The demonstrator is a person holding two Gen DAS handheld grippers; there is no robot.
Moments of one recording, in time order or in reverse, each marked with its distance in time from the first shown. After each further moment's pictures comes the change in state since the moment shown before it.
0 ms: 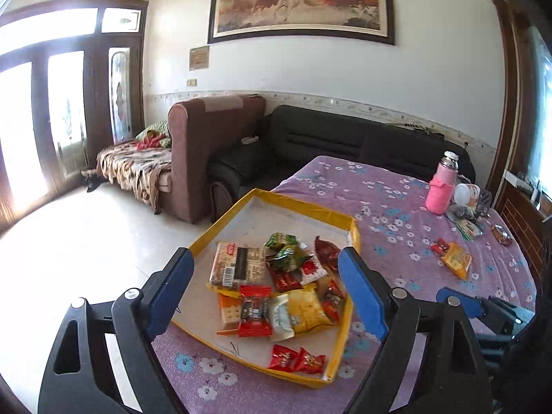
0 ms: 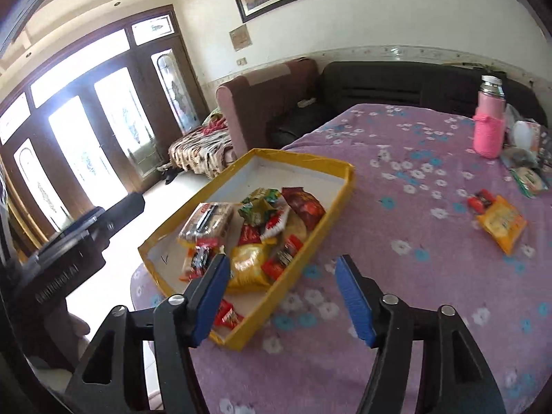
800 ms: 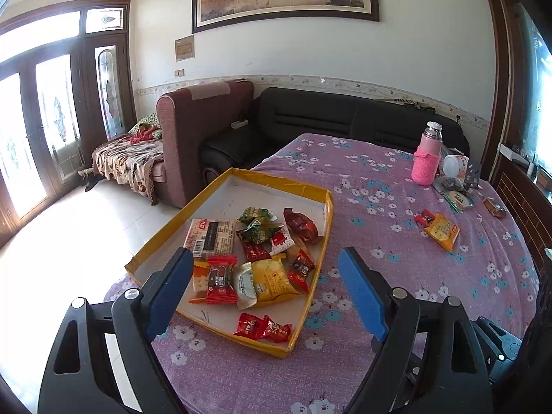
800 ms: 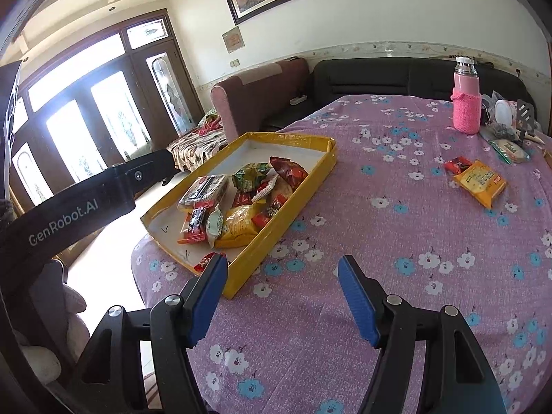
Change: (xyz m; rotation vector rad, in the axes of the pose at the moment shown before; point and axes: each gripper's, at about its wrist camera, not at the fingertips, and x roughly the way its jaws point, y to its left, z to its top) left arm -0.014 -0.048 -0.011 0.063 0.081 -0.005; right arm -0.030 -0.010 -0.051 0.027 -0.003 -0.002
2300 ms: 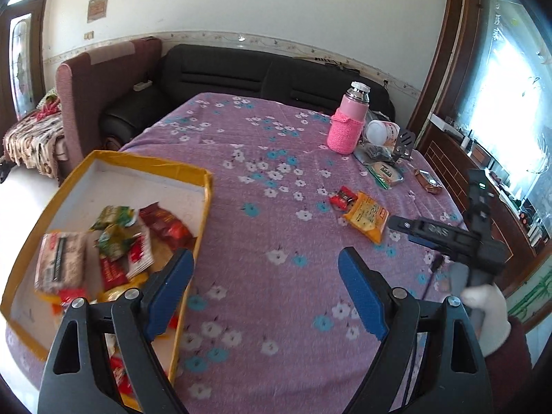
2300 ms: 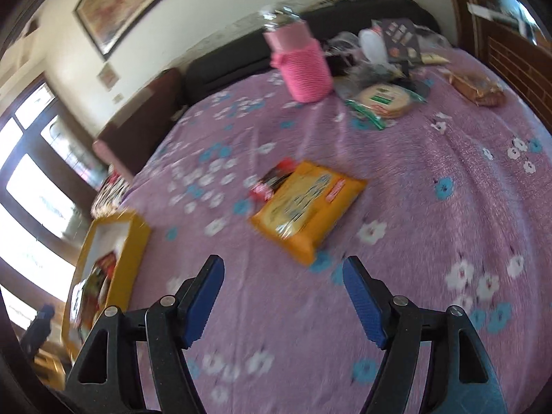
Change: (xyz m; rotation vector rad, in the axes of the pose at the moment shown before) left arm 0.099 -0.084 0.042 0.054 0.214 -0.393; right arm 0.037 -0.263 0.074 0.447 0.084 -0.254
